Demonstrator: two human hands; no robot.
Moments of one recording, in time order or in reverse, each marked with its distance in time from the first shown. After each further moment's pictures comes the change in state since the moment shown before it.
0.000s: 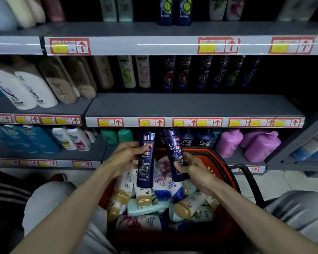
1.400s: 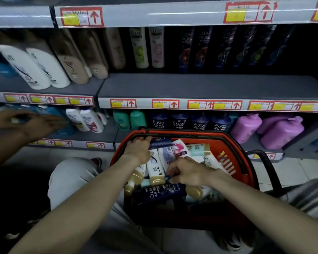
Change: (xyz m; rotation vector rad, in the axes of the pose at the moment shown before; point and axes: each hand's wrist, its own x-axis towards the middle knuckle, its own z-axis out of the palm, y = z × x) left_hand 0.015 -0.043 -0.003 1.457 0.139 -0.119; right_hand 0.009 0.025 0.045 -1.037 -0.379 0.006
